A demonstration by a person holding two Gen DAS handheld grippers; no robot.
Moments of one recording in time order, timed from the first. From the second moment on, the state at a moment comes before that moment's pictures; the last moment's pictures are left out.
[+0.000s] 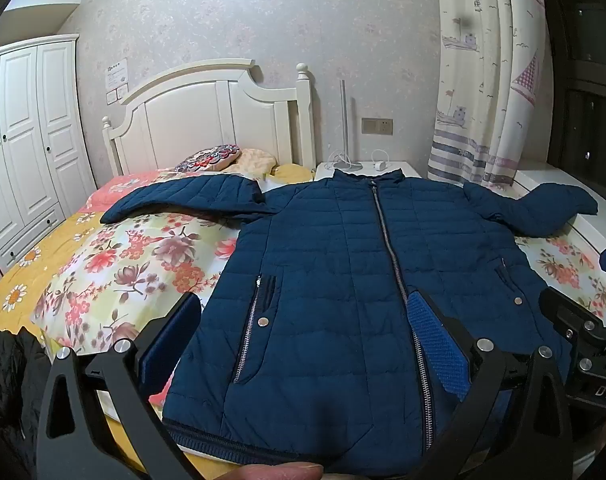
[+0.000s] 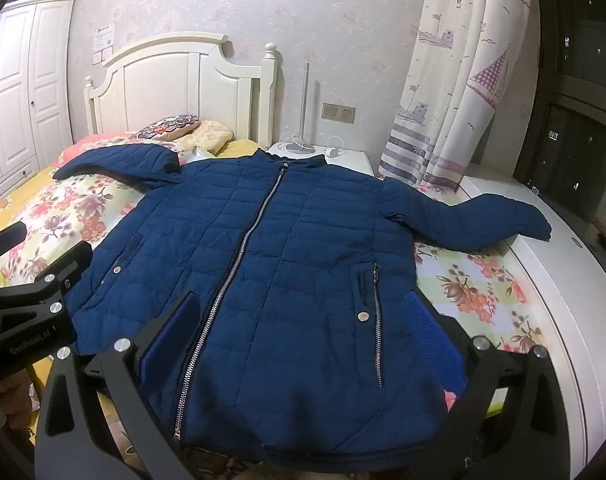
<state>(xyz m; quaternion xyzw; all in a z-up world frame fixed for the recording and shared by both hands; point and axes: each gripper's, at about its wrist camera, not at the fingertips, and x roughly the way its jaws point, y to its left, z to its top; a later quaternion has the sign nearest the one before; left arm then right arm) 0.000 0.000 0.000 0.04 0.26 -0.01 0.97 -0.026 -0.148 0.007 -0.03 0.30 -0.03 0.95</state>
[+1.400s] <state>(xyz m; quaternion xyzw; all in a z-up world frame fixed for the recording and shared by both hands) 0.041 -0.019 -0.022 0.06 0.30 -0.03 0.95 -0.003 -0.171 -0.016 0.00 0.33 -0.03 0.94</state>
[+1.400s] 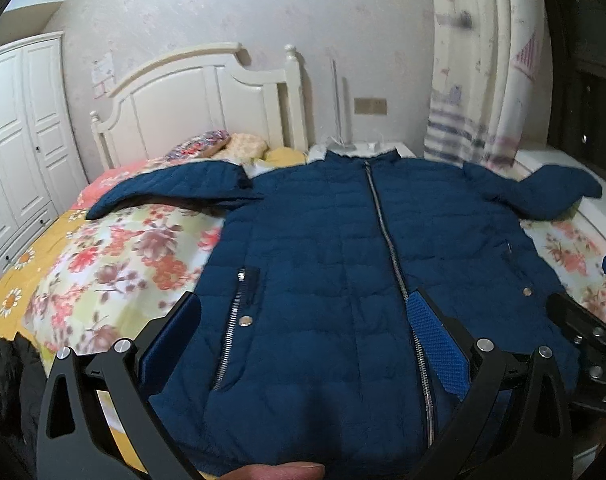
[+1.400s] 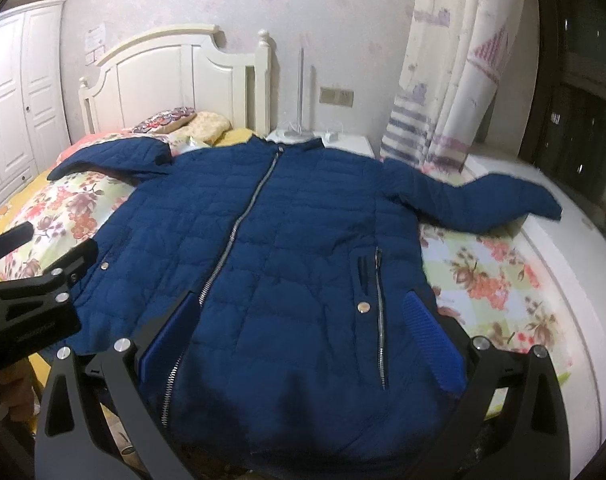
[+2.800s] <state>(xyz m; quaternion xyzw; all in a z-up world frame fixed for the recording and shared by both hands) 0.298 -0.032 -0.134 0.03 0.45 -0.08 0.89 0.340 -0.244 -0.025 -0.03 0.29 0.00 0.96</state>
